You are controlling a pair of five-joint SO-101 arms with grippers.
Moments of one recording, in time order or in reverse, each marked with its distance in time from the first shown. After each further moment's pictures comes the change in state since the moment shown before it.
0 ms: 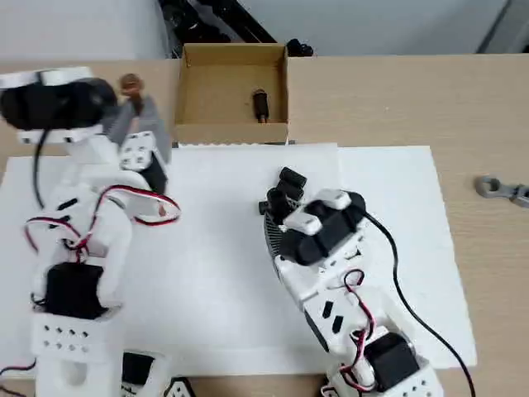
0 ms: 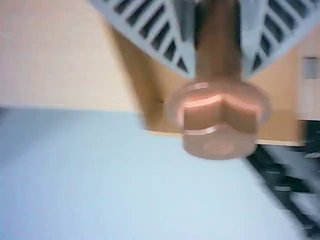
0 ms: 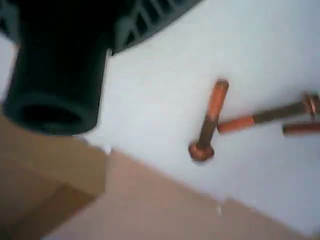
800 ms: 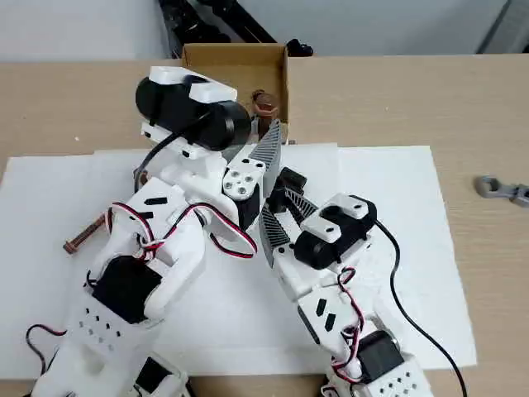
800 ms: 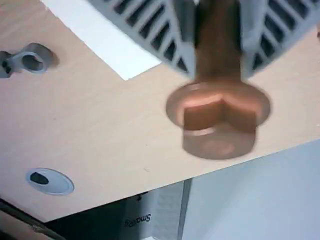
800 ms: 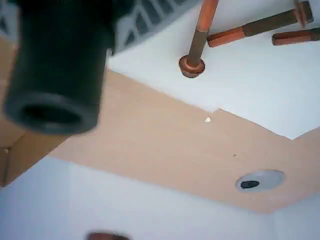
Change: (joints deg) left arm 23.2 5.4 -2.8 -2.4 -3.2; right arm 0.0 -1.3 10.5 -17.2 -5.4
